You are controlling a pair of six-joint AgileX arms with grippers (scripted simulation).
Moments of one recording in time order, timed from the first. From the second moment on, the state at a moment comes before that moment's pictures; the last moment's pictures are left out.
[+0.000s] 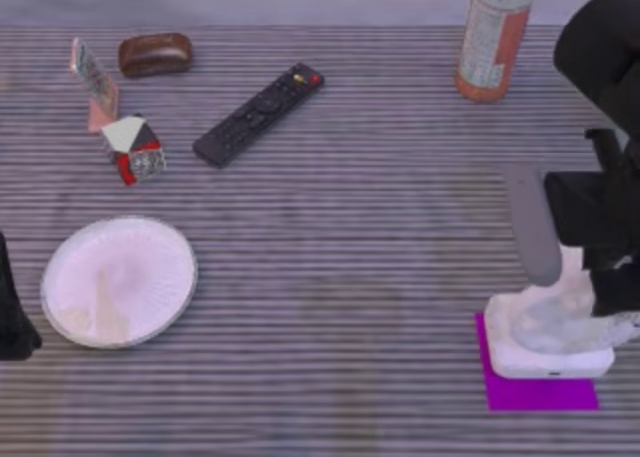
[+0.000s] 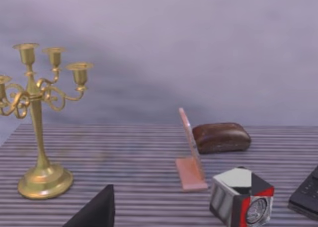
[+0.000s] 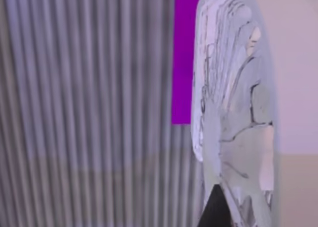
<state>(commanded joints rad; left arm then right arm) 0.00 0.00 0.00 0.00 0.00 0.00 0.47 1.57 1.30 -1.30 -0.01 -1.10</state>
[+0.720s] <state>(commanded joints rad) 0.00 0.00 0.00 0.00 0.00 0.00 0.47 1.57 1.24 -1.24 -0.01 -1.11</state>
